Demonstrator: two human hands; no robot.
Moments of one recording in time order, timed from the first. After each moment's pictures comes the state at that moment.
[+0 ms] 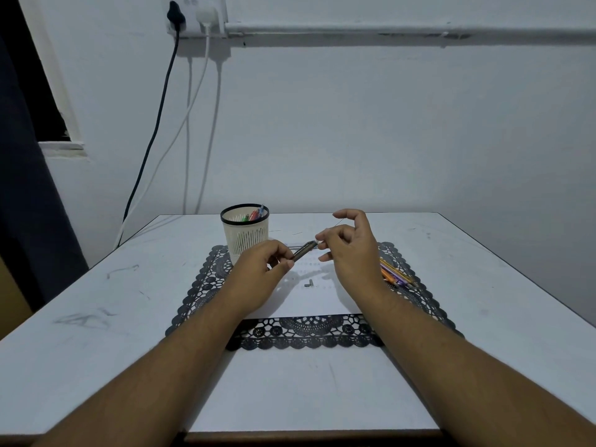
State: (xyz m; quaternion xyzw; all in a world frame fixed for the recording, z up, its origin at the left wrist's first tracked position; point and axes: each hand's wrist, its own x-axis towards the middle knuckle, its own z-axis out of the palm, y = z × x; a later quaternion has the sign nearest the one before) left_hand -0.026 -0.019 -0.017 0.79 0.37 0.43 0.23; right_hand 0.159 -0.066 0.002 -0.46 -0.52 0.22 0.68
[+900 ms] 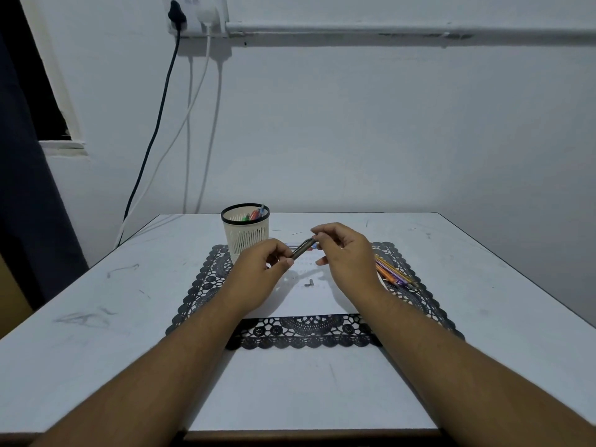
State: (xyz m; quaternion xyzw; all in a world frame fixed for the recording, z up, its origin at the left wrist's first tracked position) left_hand -0.026 -0.023 -0.015 0.78 0.37 0.44 0.25; right_hand 0.160 -0.057 -0.008 -0.48 -0.54 0.23 0.66
